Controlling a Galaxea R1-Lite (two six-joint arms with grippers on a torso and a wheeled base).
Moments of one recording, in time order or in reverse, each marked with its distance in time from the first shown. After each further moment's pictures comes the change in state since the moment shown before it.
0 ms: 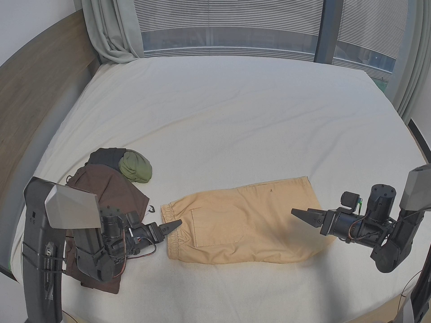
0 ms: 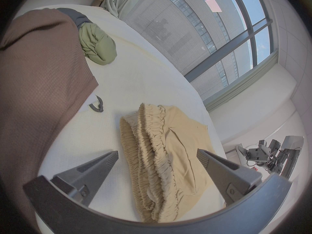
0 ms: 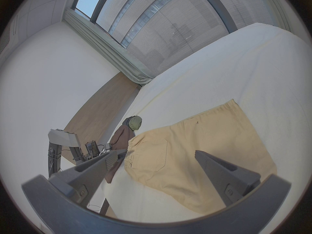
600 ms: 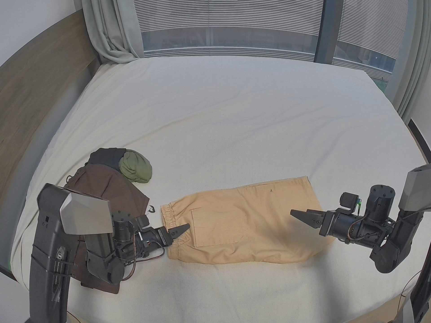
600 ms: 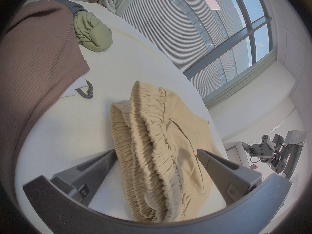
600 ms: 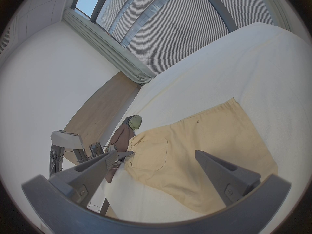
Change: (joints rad) left arm -0.040 0.087 -0.079 -0.002 0.017 -0.002; right arm 0.004 0.007 -0.001 0.000 -0.001 0.000
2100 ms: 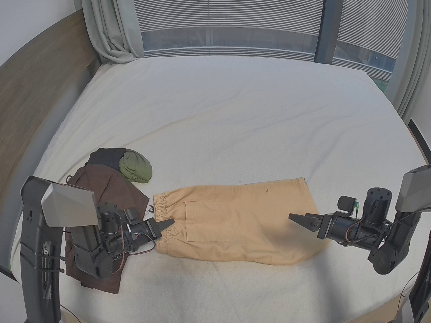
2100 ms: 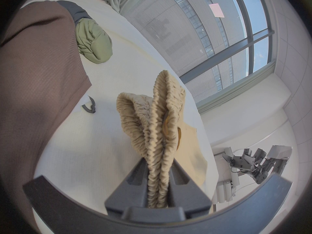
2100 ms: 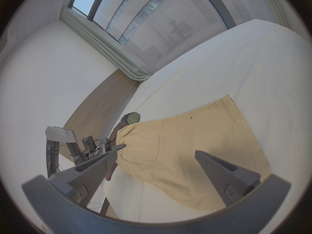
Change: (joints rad) left arm 0.057 -0.099 0.055 0.002 -0.092 -0.076; right arm 0.003 0.028 0.003 -0.001 -0.003 -0.001
